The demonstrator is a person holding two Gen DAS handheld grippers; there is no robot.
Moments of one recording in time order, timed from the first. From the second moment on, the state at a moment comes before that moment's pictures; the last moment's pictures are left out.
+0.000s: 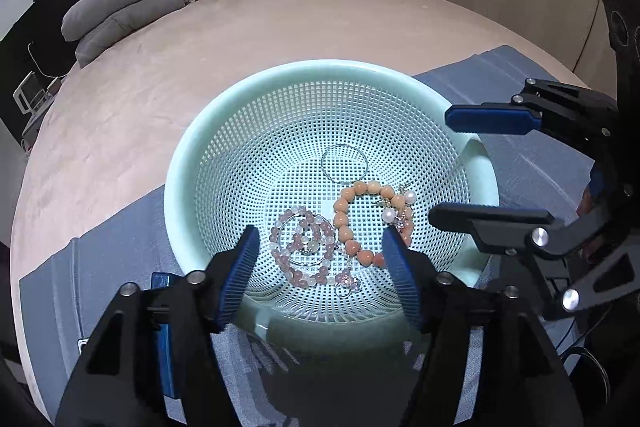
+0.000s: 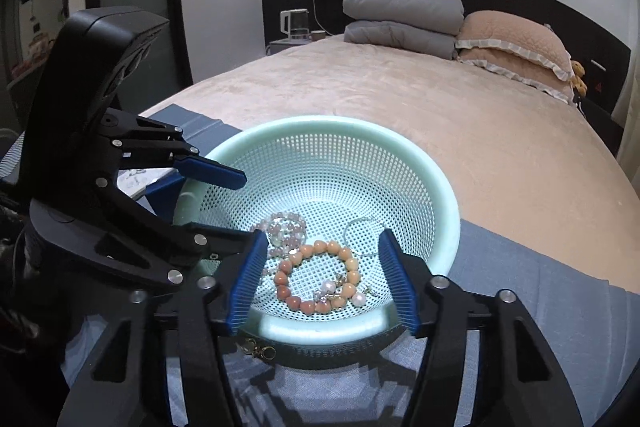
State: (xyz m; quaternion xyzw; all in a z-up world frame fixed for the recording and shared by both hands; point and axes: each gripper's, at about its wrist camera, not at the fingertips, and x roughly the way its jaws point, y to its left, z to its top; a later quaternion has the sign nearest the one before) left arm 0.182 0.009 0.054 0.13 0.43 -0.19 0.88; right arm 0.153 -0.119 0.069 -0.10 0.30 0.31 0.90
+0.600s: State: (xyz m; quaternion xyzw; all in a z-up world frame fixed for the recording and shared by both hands) left arm 0.140 0.021 0.071 0.15 0.42 -0.14 0.88; right arm 0.103 -0.140 0.056 -0.11 0.31 0.31 0.89
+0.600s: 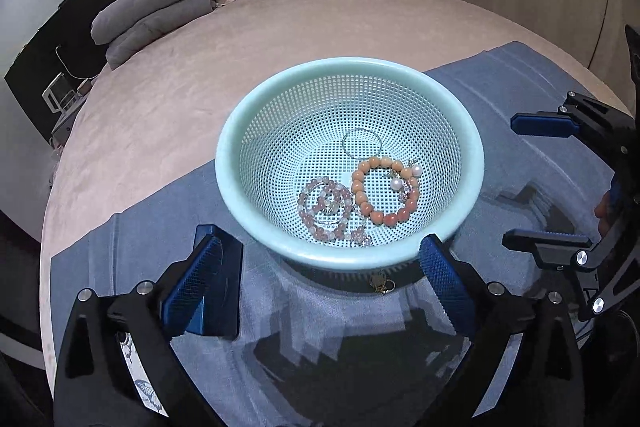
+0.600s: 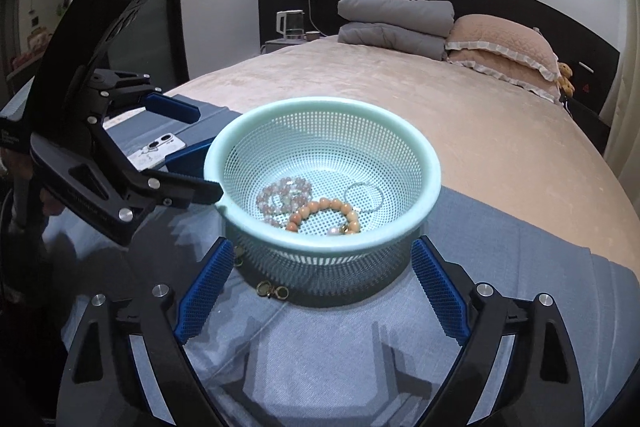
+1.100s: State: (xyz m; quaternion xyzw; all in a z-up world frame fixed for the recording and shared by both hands) left arm 0.128 0.030 0.006 0.12 0.46 -0.18 0.86; right arm 0.093 -0.107 0.005 -0.15 0.34 0.39 0.84
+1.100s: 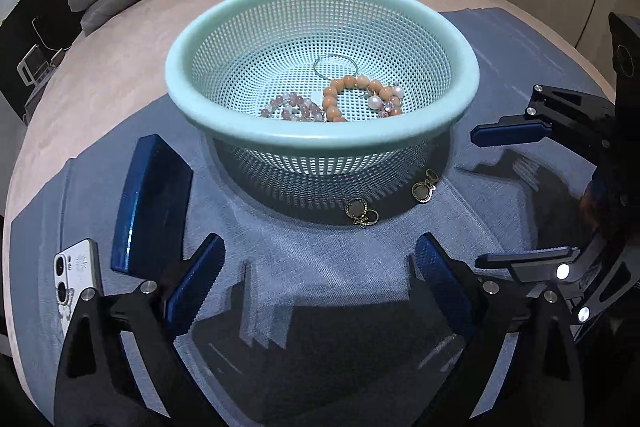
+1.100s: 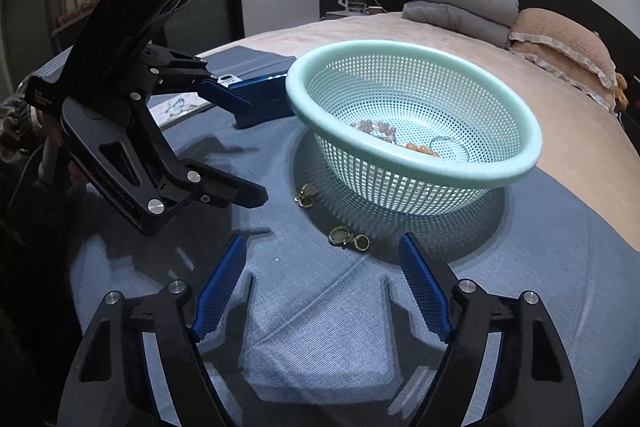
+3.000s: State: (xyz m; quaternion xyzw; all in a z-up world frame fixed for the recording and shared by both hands) left arm 0.130 0.031 -0.012 0.06 0.49 -0.16 0.85; right arm 0.123 -0.094 -0.006 -0.12 0.40 0.29 0.86
